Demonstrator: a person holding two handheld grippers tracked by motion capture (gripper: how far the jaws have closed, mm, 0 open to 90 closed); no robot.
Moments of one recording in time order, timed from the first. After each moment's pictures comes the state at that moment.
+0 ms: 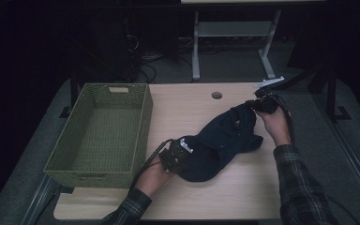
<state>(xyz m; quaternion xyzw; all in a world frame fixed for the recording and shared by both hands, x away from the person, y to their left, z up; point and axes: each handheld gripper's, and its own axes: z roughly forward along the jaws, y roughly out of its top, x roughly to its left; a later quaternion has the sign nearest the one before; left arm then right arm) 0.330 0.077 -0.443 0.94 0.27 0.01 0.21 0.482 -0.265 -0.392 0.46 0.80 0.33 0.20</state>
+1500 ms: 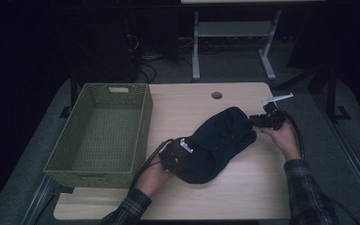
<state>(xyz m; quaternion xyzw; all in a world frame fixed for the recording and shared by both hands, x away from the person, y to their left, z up) 0.330 0.077 -0.443 0.94 0.27 0.01 0.22 0.463 -0.299 -0.446 0.45 0.80 0.40 0.05</state>
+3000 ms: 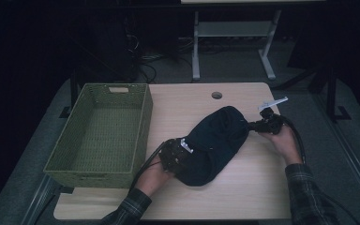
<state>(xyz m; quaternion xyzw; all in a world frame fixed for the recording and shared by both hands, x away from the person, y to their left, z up) 0.329 0.075 -0.442 0.94 0.26 0.02 0.21 0.450 -0.292 -0.447 0.41 0.83 0.37 0.06</state>
